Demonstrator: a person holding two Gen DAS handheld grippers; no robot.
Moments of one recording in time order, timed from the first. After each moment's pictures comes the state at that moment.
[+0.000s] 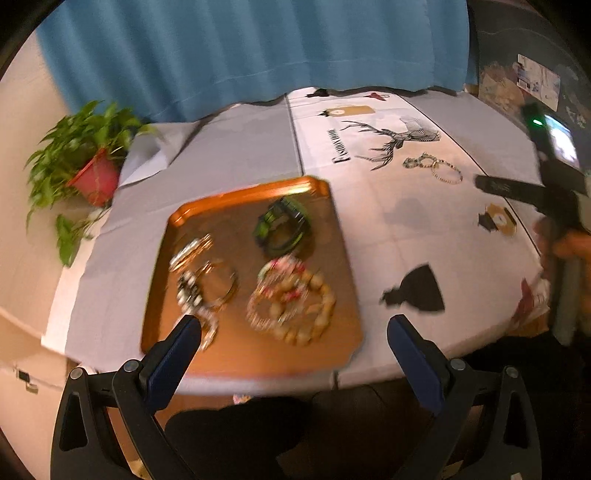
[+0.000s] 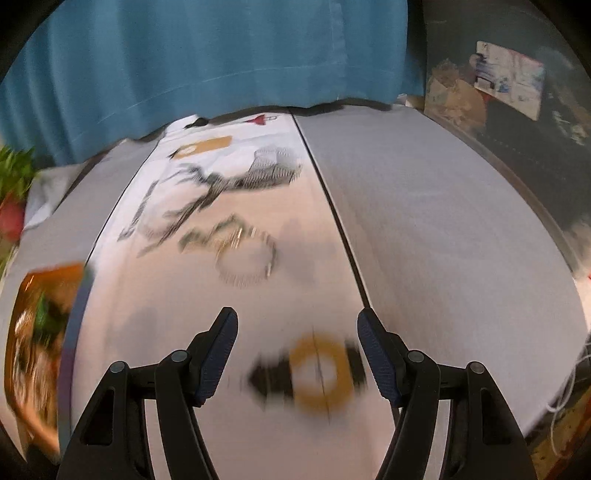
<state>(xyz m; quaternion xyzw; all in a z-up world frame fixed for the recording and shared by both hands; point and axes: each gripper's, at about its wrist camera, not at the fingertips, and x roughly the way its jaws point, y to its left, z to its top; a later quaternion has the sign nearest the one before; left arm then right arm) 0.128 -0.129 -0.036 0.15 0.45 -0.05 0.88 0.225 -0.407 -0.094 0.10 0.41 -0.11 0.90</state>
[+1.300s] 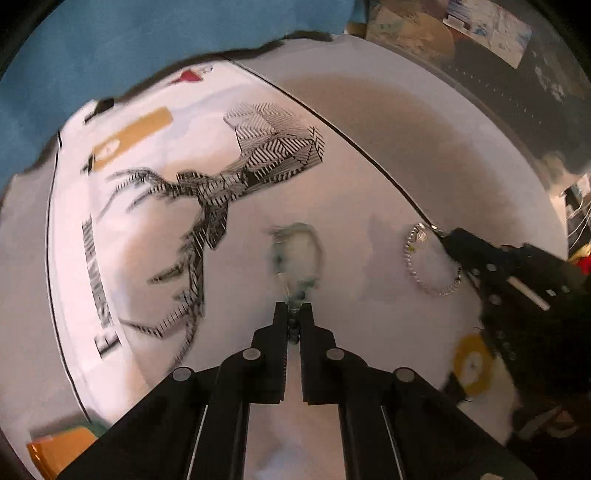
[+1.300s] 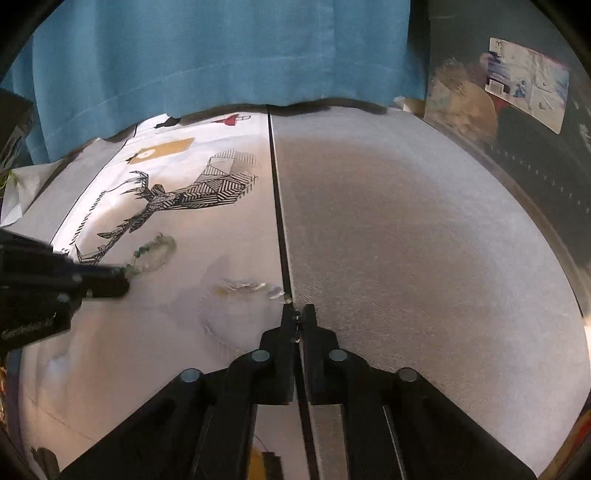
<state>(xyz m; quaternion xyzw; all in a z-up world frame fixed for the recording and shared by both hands) 0.345 -0.330 -0.117 0.18 0.53 -0.31 0.76 0.265 -0.461 -0.127 0.07 0.41 -0.11 0.90</state>
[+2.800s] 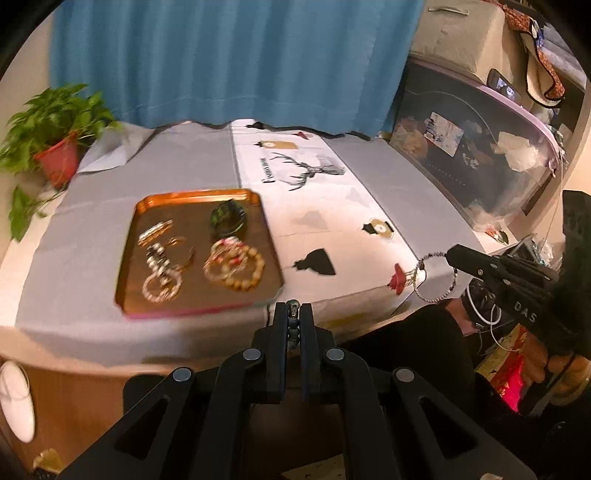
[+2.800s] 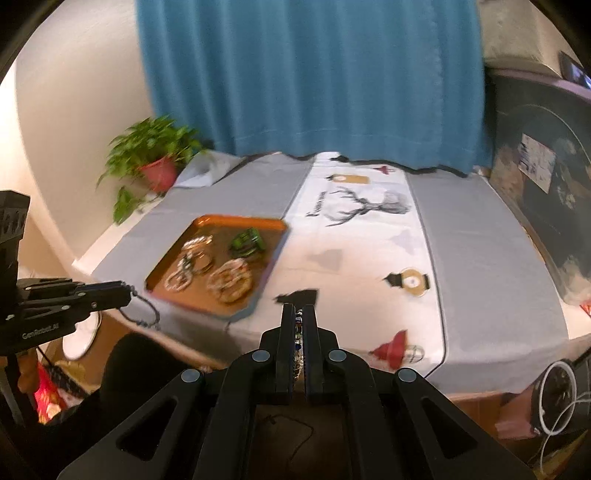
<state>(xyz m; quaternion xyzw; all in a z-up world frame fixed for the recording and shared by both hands) 0.004 -0.054 0.031 0.01 0.42 -0.22 0.88 -0.029 -0.279 0.033 0.03 0.34 0.09 0.93</state>
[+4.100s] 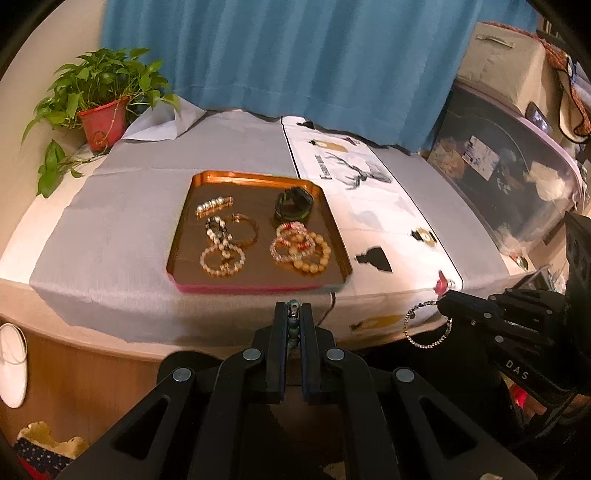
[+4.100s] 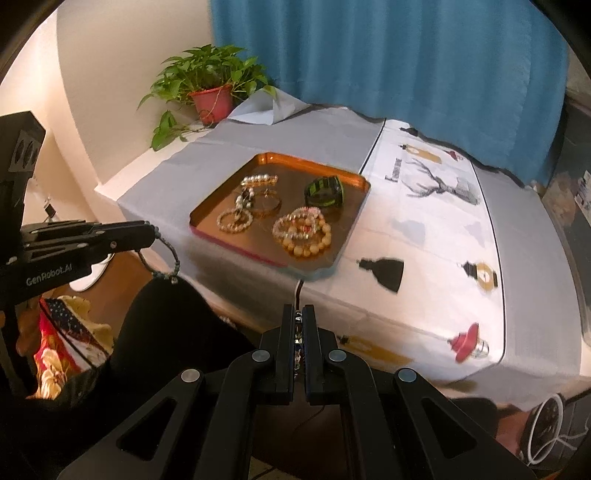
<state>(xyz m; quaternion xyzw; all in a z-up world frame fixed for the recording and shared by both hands) 0.019 0.024 0.003 -0.04 0.42 -0.17 0.89 -0.009 -0.171 -0.001 -0.05 0.41 0.15 0.90</state>
